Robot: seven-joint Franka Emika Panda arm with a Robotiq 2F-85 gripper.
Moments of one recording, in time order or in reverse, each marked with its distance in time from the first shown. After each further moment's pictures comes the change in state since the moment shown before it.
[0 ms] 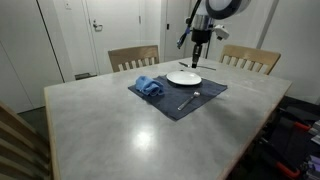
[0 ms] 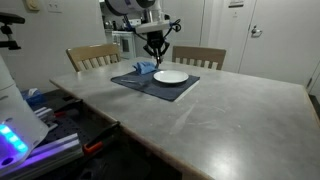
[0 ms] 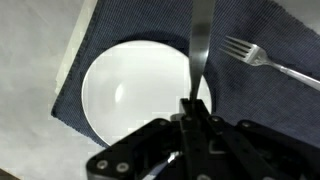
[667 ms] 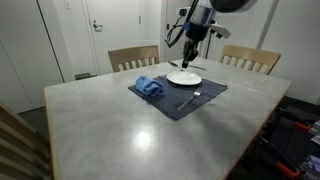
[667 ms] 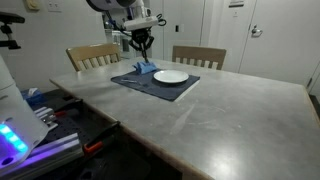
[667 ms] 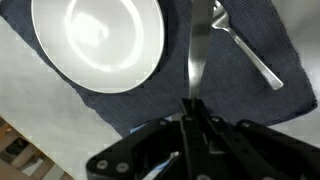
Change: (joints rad) arm 0.033 -0.097 0.110 -0.130 0.139 0.159 -0.337
